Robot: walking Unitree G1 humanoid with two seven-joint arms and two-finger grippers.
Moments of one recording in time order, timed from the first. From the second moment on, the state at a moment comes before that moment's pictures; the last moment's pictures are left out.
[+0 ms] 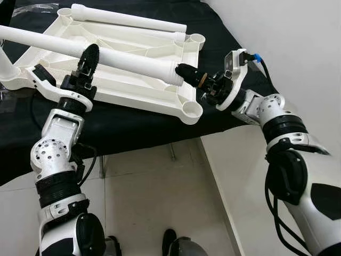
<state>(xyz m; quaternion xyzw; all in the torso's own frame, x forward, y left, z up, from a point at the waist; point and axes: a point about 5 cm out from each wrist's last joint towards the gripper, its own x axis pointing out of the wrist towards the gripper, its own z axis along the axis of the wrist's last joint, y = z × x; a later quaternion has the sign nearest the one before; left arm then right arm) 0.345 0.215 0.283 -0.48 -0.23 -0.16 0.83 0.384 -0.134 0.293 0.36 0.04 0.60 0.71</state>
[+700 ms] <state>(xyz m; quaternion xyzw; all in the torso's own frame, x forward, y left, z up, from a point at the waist) 0.345 0.219 0.312 -0.53 -0.28 -0.20 0.77 0.381 -0.133 0.284 0.37 0.06 0.61 0.69</state>
